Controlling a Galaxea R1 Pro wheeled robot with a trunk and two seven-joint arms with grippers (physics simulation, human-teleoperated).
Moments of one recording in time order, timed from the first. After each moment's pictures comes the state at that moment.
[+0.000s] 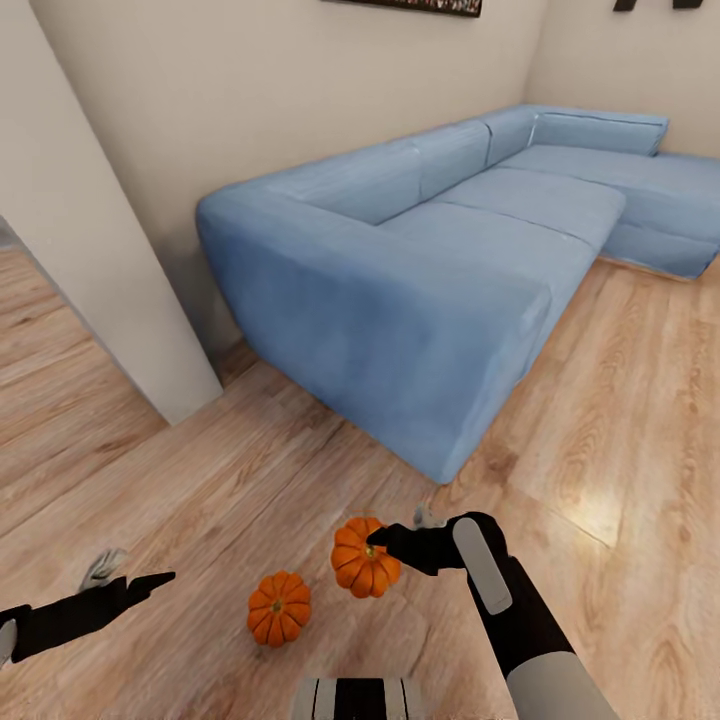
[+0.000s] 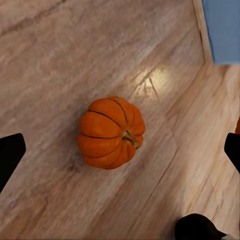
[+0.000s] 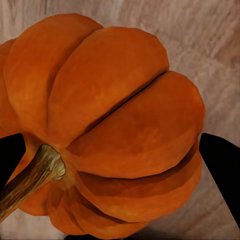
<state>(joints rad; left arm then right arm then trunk) -0.41 0.52 0.09 -0.67 0.51 0.62 -0.94 -0.53 0.14 0.07 -1.10 -0.78 1.02 -0.27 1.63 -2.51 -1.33</state>
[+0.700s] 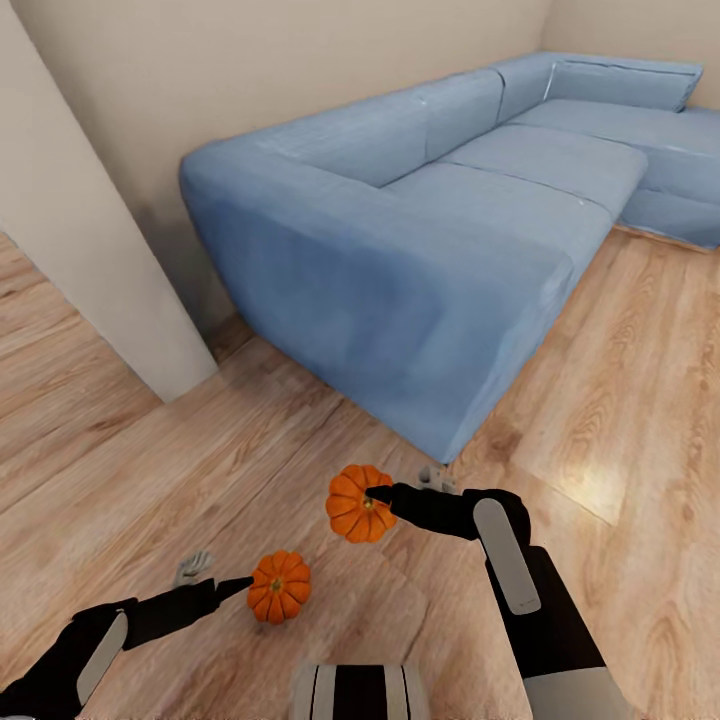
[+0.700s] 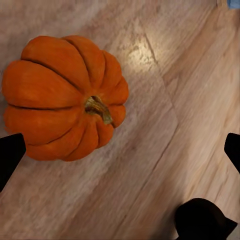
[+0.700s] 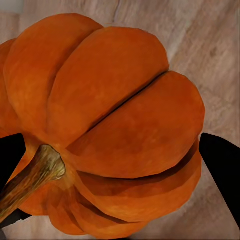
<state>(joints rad) -0.43 0.26 0.09 -0.70 0.34 0.55 -0.83 -0.50 0.12 0.07 -1.40 -0.78 1.04 -0.17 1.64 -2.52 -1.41</state>
